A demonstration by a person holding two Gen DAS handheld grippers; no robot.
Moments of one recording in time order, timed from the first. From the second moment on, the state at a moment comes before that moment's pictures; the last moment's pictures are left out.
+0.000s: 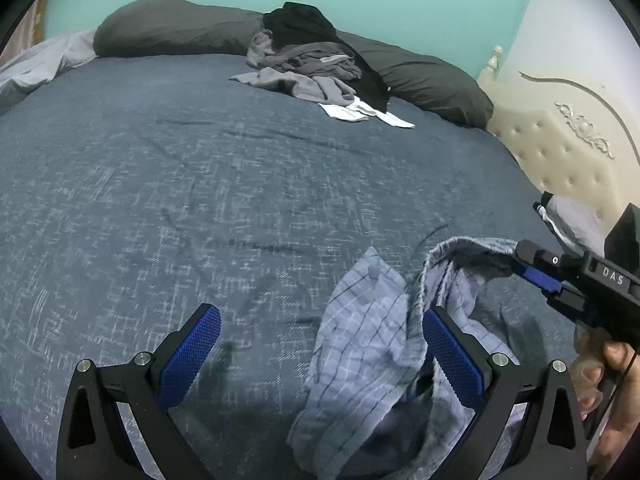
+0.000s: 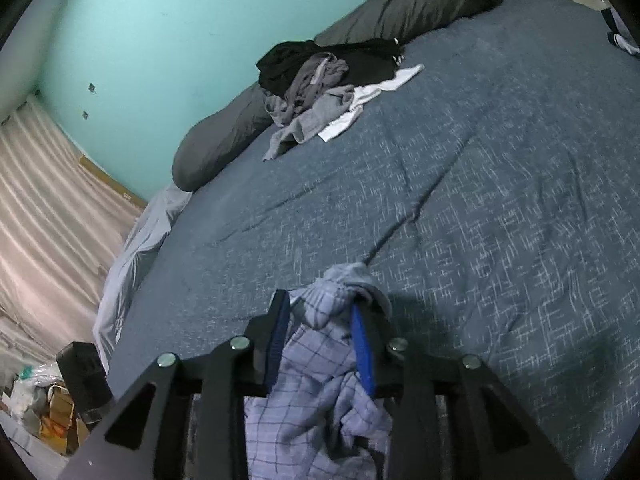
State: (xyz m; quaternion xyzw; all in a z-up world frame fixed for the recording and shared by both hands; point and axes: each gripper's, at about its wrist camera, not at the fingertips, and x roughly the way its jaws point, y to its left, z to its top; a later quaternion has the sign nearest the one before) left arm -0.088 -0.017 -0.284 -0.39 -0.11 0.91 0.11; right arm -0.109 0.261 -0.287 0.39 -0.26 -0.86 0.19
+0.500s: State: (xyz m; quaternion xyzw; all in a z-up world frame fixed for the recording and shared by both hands) left arm -0.108 0.018 -0.286 -0.40 -0.09 0.90 0.17; right arm -0.115 0.295 -0.298 0.39 -0.29 -0.87 0.14
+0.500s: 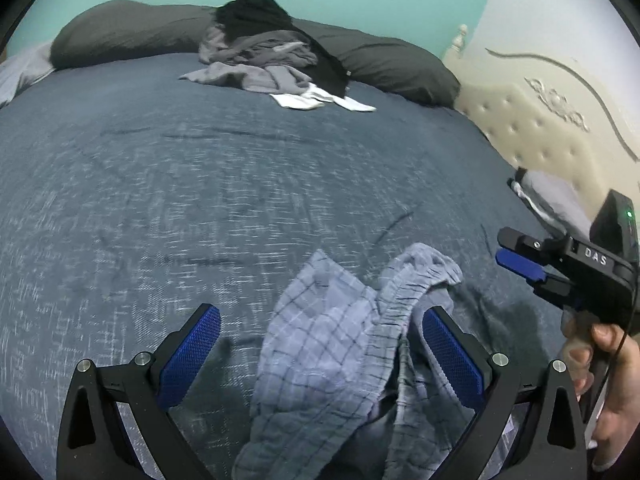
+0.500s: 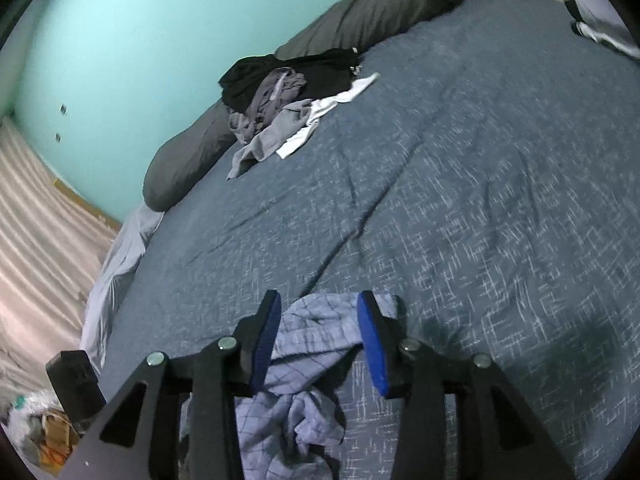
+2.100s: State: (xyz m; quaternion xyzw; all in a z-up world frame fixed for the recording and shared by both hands) left arm -0.102 0.023 -0.306 -0.45 0.00 0.87 0.17; right arm -0.133 0.244 -0.333 0.48 -0.31 -0.79 0.22
